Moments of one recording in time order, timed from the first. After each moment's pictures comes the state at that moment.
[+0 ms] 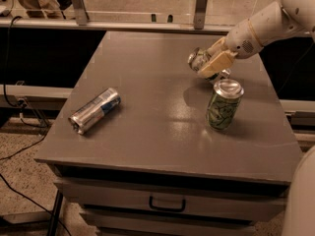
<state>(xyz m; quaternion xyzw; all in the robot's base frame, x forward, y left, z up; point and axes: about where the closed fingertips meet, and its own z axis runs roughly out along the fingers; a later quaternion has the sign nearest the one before) 0.668 -0.154 0.882 -0.57 0.73 0.22 0.32</state>
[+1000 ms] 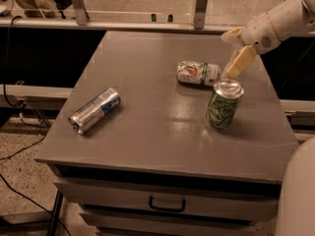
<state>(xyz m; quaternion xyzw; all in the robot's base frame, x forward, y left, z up) 0.666 -0.192 0.895 -0.59 0.71 0.21 0.33</state>
